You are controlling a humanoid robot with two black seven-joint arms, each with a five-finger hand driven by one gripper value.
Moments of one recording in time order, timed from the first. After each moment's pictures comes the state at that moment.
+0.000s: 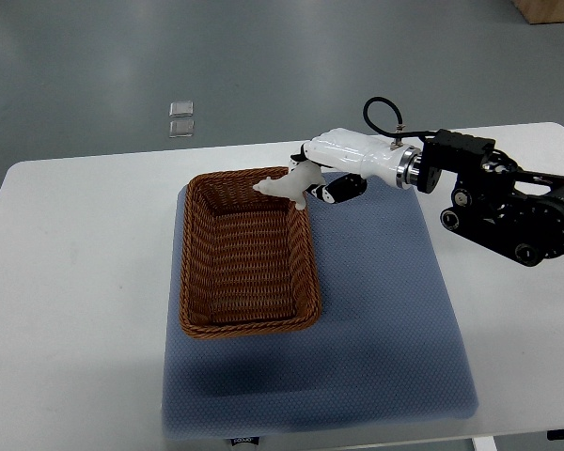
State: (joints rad) left arm 0.01 0.00 -0.16 -0.15 0.04 -0.02 0.04; right arm 1.04 -0.33 0.24 1.01 -1.60 -0.03 0.32
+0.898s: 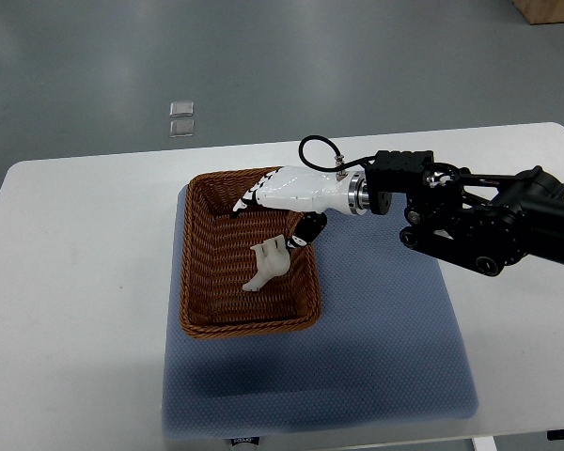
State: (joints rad) left arm 0.01 0.00 -0.16 -0.15 0.04 -0.02 0.04; right arm 1.10 -0.23 0.12 0.99 -1.64 0.00 0.34
